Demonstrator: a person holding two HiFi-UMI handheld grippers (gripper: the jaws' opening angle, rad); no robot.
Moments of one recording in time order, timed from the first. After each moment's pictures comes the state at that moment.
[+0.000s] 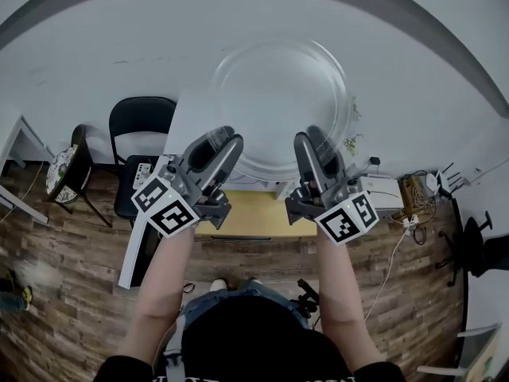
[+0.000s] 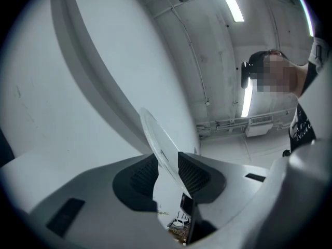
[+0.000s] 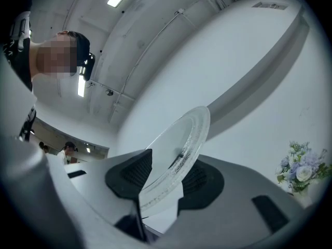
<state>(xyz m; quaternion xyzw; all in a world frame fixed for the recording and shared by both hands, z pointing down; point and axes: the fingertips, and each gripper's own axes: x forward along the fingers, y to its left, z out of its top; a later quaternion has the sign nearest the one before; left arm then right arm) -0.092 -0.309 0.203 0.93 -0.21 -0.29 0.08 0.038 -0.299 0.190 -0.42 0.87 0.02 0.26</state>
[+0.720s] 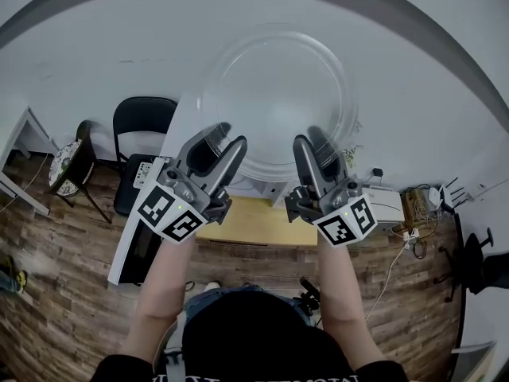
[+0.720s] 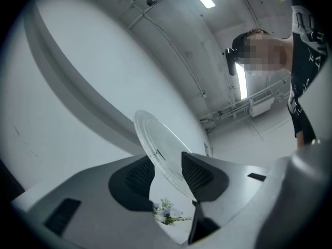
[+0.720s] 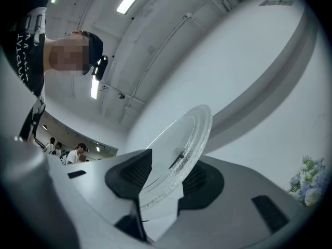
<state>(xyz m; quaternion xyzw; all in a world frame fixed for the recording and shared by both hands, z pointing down) -0.086 -0.302 0.189 0.92 -0.28 -0.29 -0.03 0.038 -0.296 0.177 -0.37 0.89 0.08 0.26</state>
